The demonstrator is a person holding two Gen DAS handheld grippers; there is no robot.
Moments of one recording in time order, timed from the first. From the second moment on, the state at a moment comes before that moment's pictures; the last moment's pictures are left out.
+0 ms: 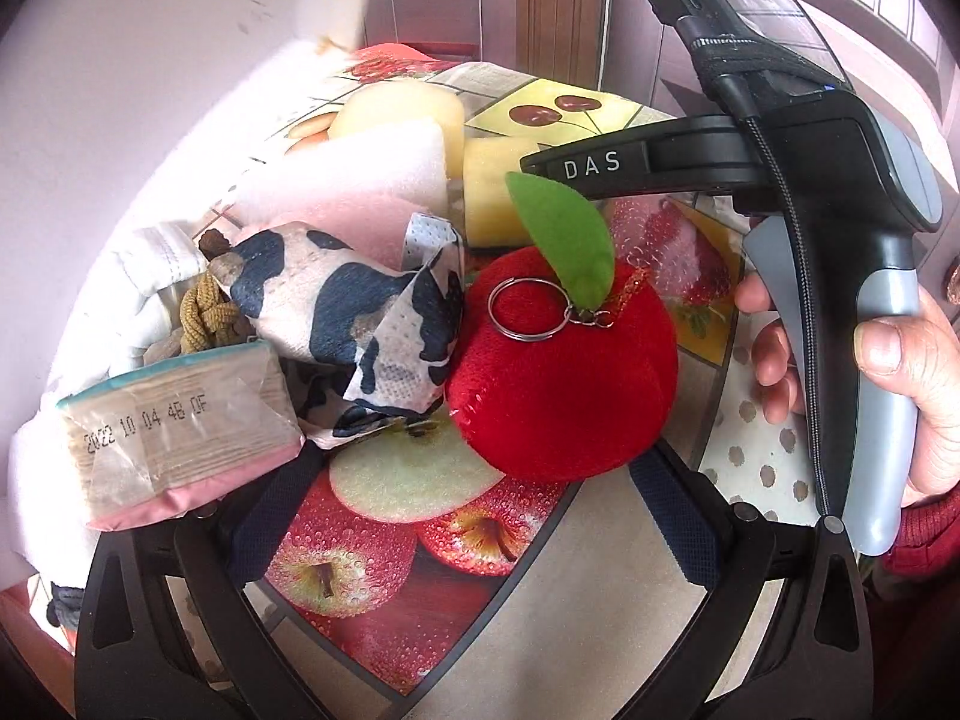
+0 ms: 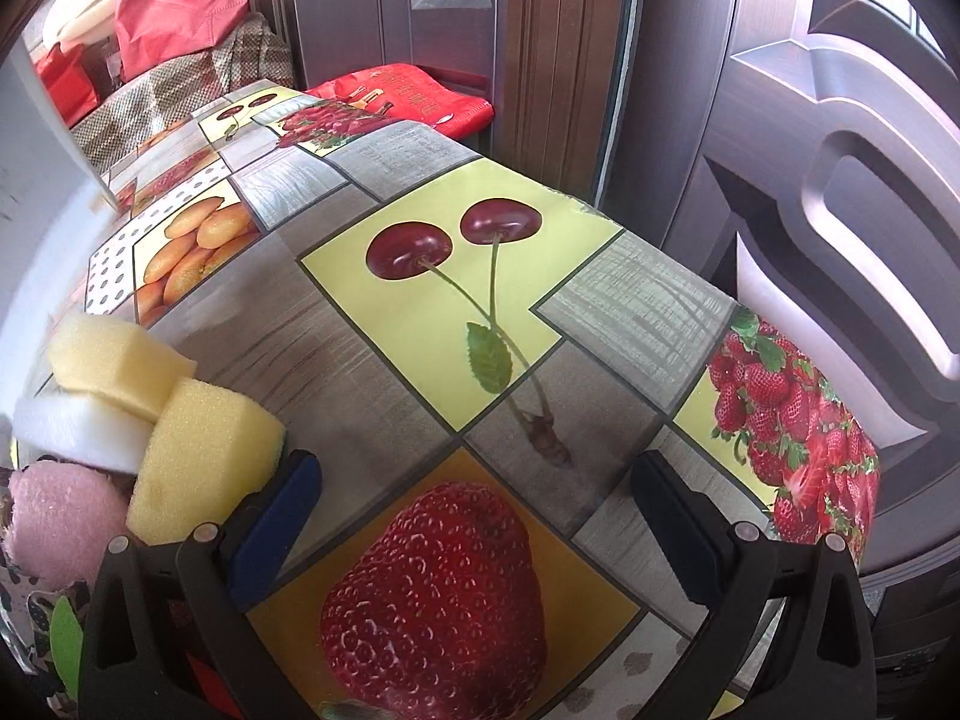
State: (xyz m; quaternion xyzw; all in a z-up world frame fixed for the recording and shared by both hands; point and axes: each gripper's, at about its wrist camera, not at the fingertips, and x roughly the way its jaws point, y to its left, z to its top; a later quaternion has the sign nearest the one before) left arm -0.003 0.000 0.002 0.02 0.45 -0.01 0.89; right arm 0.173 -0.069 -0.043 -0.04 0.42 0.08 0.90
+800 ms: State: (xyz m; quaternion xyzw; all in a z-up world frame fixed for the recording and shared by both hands) left arm -0.003 0.000 0.002 0.02 0.45 -0.02 0.89; right arm 0.170 -0.065 -0.041 -0.04 0.42 0.09 0.90
